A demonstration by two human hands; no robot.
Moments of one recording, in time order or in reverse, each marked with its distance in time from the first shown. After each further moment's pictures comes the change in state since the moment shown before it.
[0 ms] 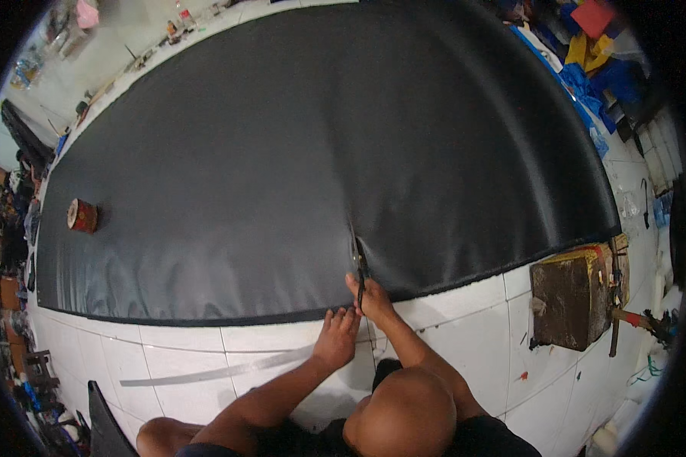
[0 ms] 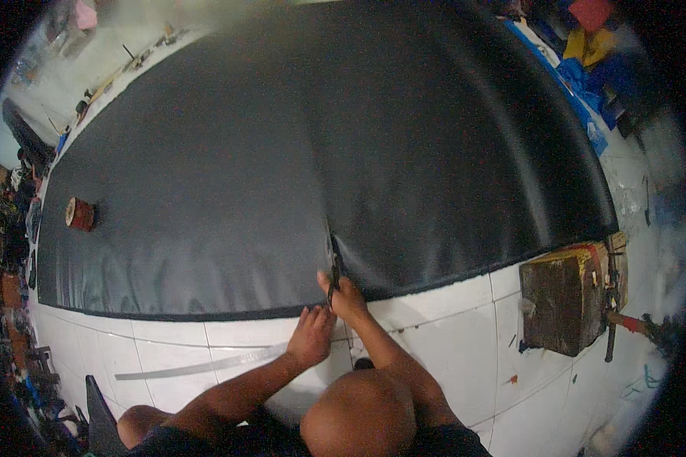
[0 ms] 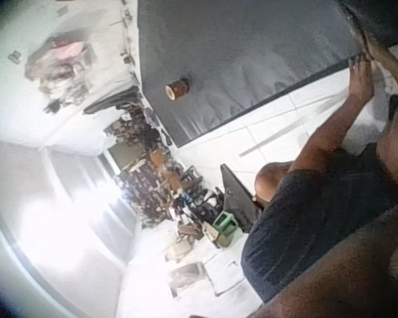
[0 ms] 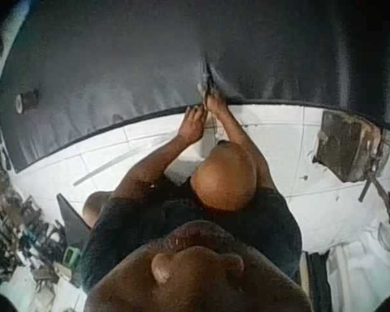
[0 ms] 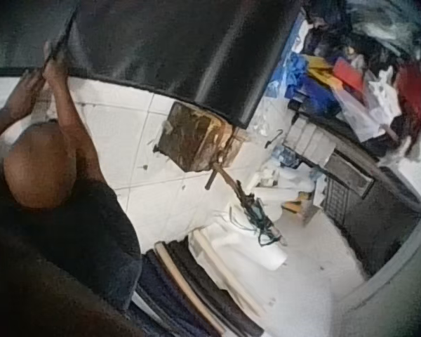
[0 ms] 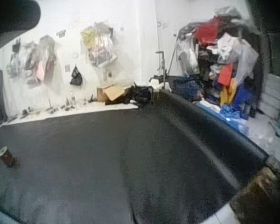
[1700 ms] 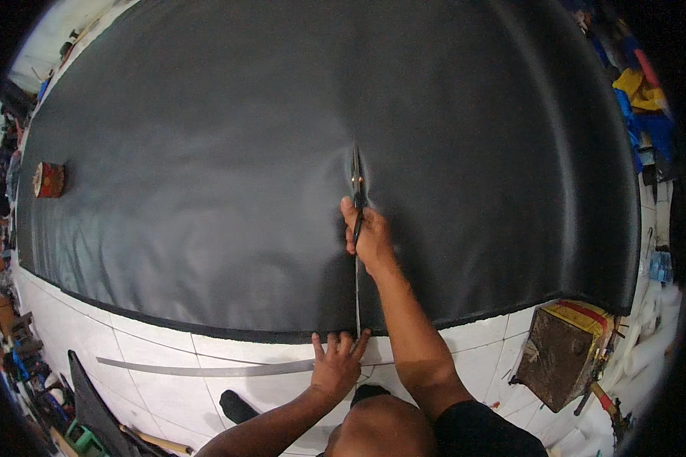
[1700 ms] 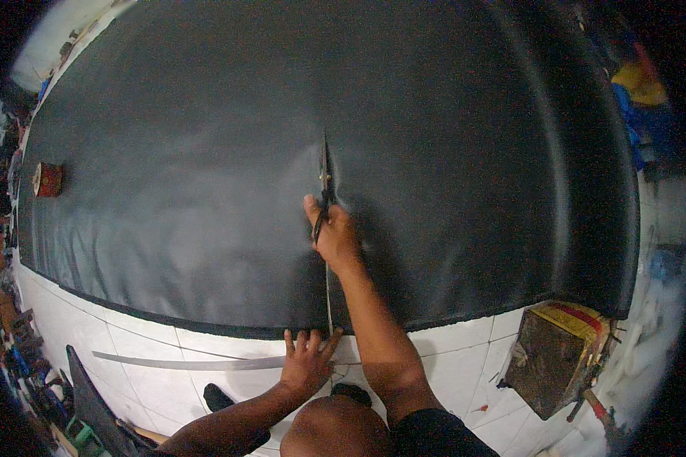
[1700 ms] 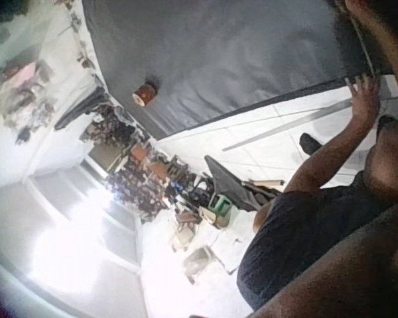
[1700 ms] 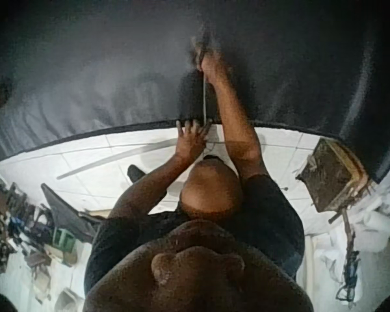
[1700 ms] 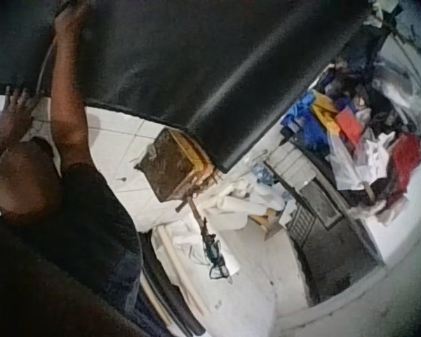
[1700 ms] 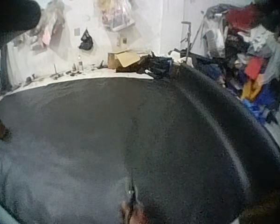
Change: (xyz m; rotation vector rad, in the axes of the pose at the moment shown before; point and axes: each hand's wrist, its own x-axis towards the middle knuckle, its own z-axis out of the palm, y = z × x) left_hand 0.046 0.026 -0.027 -0.097 -0.318 -0.222; right_hand 0.148 -0.094 -0.006 -0.005 0.083 -0.079
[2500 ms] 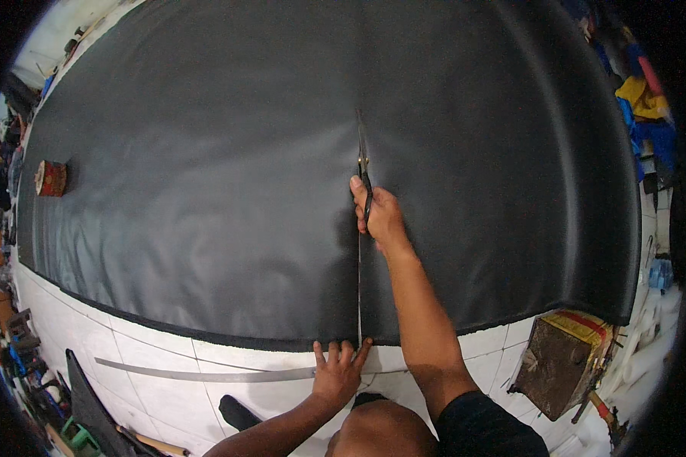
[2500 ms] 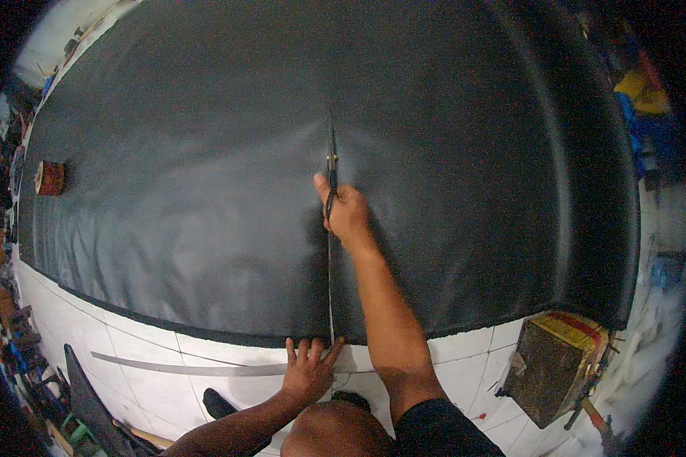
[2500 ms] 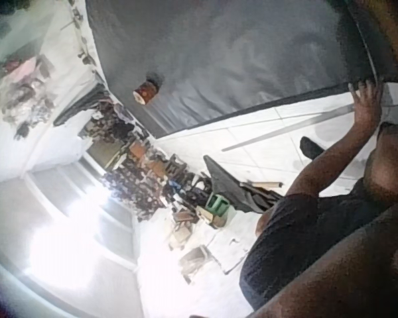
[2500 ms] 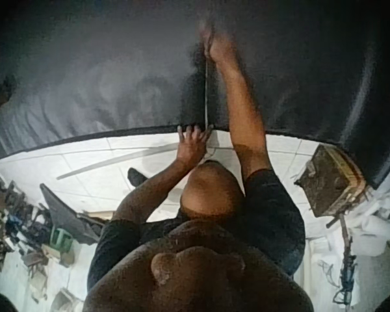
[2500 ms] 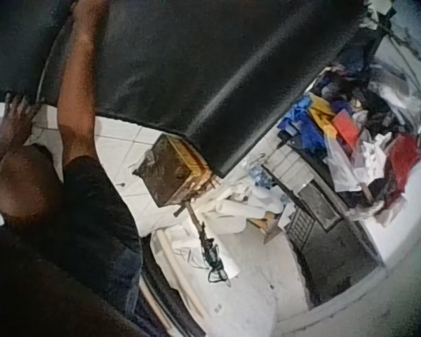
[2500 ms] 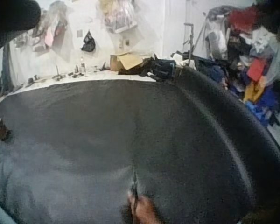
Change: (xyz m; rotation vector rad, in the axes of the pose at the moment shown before) left_hand -0.001 -0.002 0.006 -0.014 0.010 -0.016; right_hand 0.044 -0.031 -0.007 -0.022 -0.056 -0.033
